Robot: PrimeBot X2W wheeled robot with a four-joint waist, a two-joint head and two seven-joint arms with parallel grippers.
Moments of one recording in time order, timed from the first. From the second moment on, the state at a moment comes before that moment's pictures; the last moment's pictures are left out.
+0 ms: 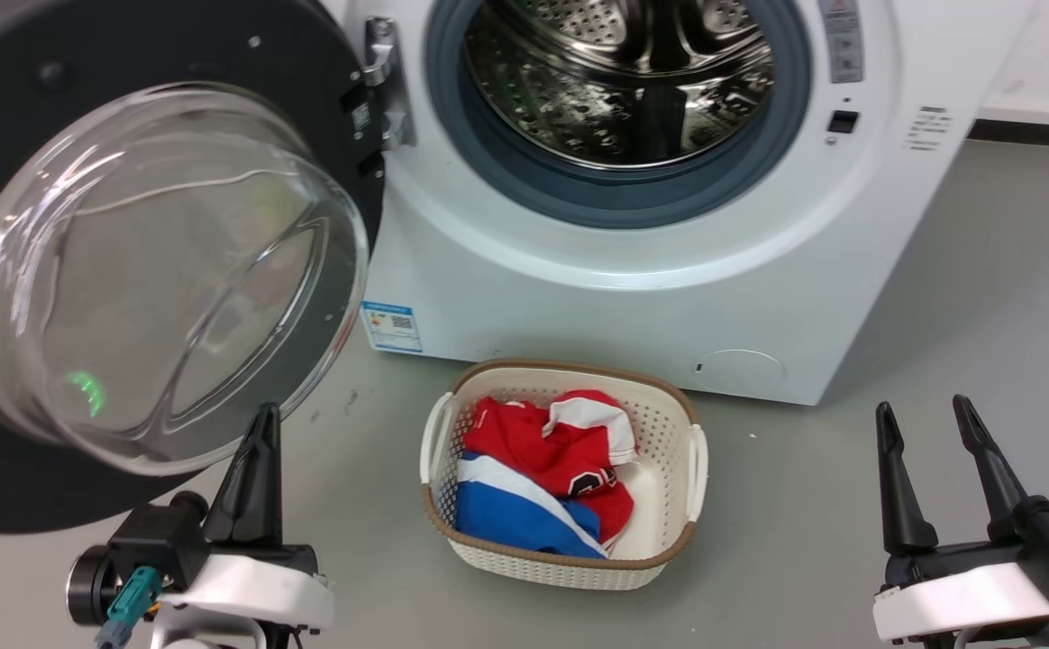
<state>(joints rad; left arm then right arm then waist) -0.06 0.14 -0.03 0.12 -0.21 -0.09 -0.26 0.02 -0.05 -0.07 0.02 0.06 0.13 -0.26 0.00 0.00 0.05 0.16</state>
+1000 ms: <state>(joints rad) 0.07 0.05 -0.05 0.06 -0.11 -0.12 -0.26 0.07 -0.05 -0.08 0.04 0.08 0.13 -0.26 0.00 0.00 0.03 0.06</state>
